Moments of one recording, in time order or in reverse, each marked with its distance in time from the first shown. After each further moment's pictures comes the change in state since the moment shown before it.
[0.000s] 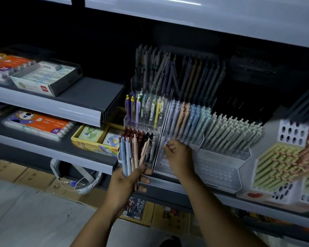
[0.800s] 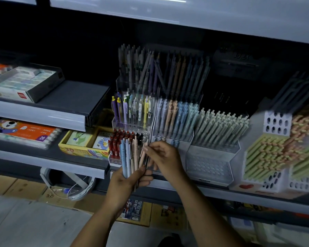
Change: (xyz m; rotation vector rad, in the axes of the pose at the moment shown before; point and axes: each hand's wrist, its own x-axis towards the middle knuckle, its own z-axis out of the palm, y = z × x) left_hand 0.017 -0.017 0.011 0.002 -0.074 -0.030; right_hand -0.031 -0.054 -0.025 0.490 -0.200 0.127
